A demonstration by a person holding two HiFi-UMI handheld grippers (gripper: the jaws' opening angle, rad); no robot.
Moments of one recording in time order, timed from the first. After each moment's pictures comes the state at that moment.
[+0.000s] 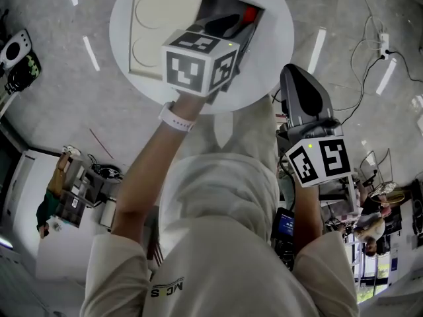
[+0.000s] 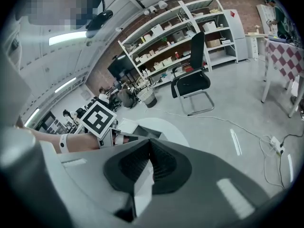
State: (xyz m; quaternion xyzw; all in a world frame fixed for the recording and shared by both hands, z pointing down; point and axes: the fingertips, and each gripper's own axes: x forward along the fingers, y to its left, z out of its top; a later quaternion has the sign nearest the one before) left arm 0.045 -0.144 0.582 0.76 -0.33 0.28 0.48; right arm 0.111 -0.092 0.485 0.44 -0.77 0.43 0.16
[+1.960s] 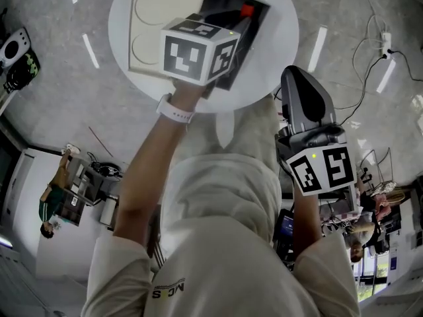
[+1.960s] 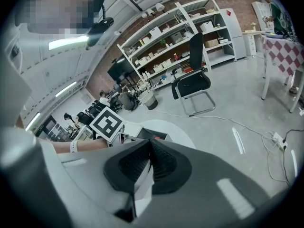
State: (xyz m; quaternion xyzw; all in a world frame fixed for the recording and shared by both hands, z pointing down) left arm 0.031 -0.142 0.597 0.76 -0.31 0.31 0.48; right arm 0.098 -0.089 0.477 0.44 -0.77 0.44 0.14
